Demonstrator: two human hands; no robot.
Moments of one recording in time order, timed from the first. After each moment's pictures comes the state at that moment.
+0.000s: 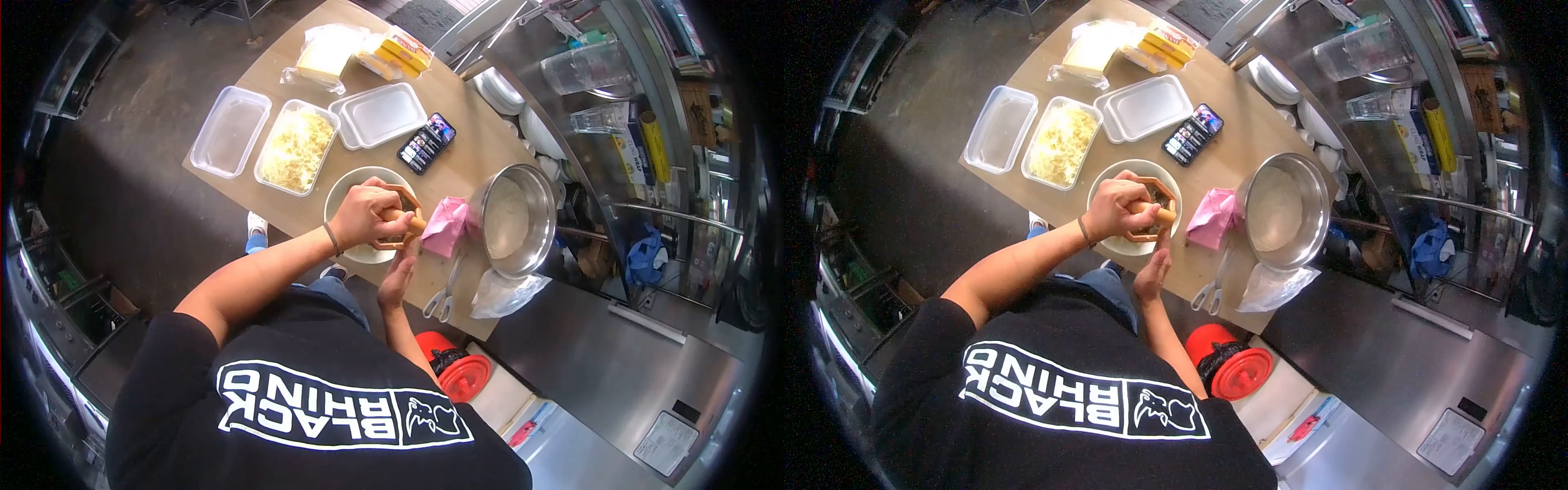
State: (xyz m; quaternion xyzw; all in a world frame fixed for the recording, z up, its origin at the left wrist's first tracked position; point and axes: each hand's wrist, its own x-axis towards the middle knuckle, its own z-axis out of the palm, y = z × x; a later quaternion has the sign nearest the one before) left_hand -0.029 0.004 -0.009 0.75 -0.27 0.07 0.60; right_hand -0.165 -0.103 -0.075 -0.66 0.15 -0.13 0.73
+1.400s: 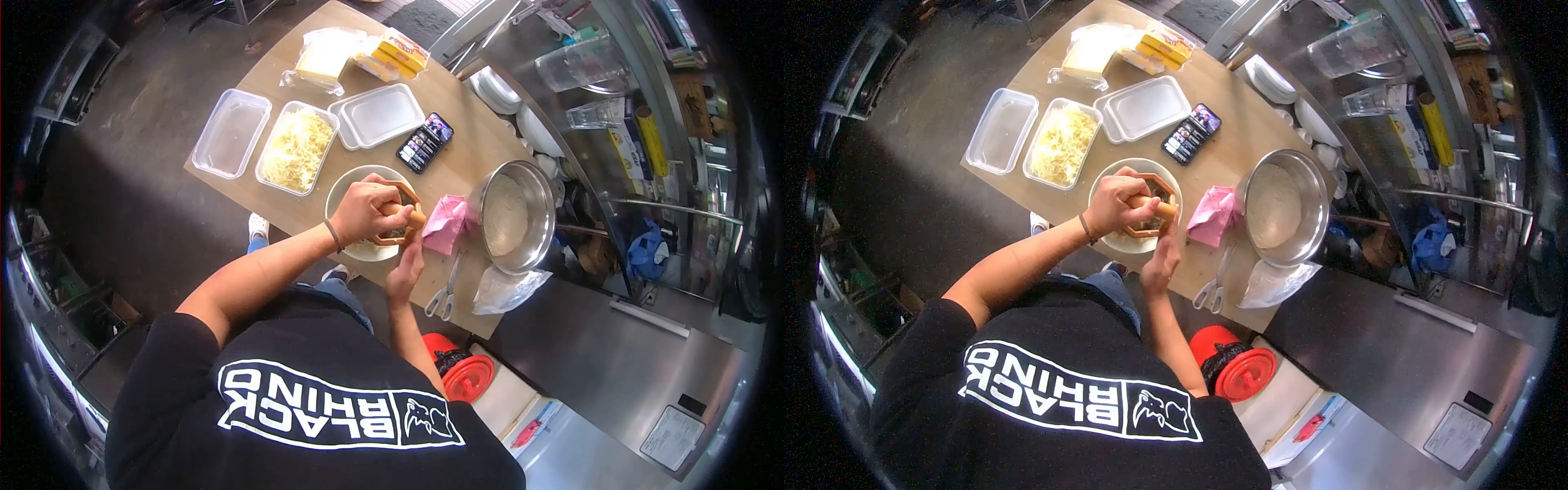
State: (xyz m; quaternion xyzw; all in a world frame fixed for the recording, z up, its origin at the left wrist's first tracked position) left_hand -0.030 0.005 0.001 0.75 -0.27 0.07 0.60; right_hand -0.150 -0.107 -0.053 -0.70 0.16 -0.16 0.67
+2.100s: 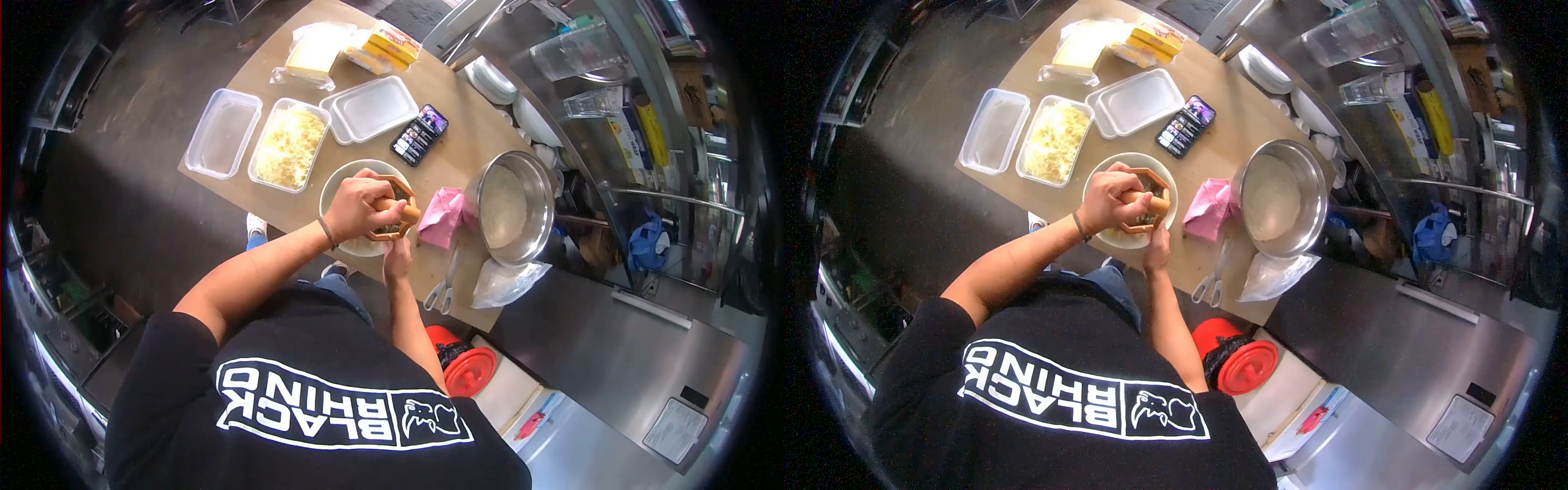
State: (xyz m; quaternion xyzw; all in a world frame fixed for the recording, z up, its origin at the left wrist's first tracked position) left_hand -0.031 0.004 0.002 0.78 -0.25 0.05 0.58; right_hand -0.149 -0.130 -0.104 -0.61 0.26 0.00 0.74
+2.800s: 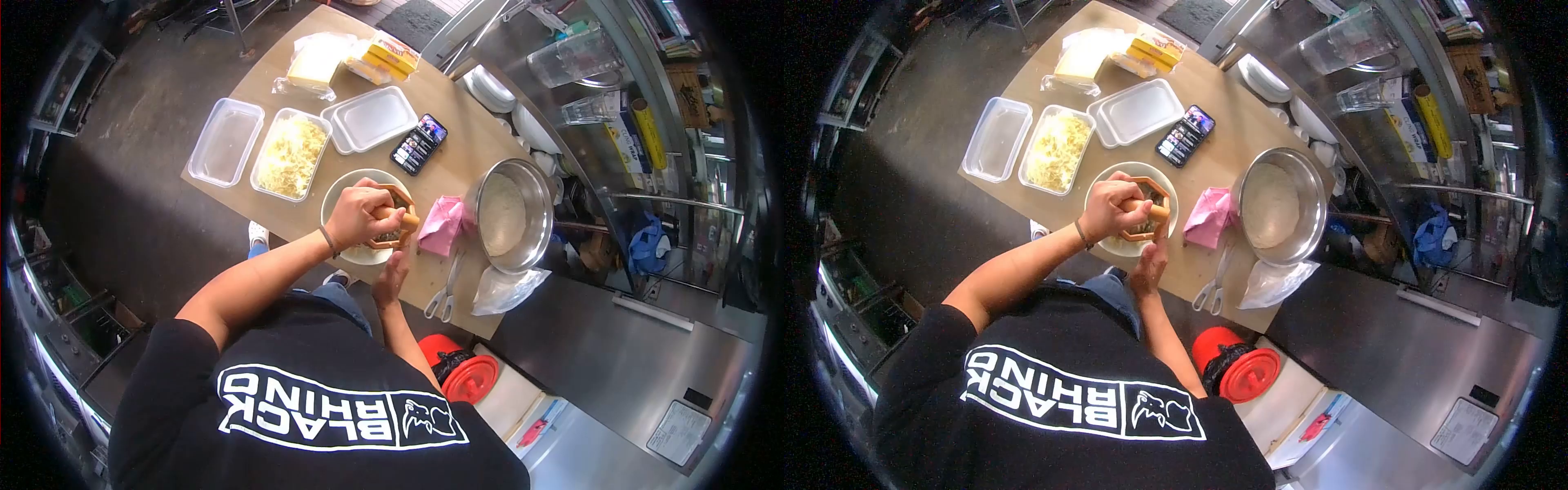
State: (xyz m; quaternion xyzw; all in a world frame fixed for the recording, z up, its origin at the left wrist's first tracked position) left_hand -0.032 0.002 0.000 0.77 -0.25 0.06 0.58; right_hand -0.149 -0.101 -0.050 -0.73 0.14 -0.13 0.66
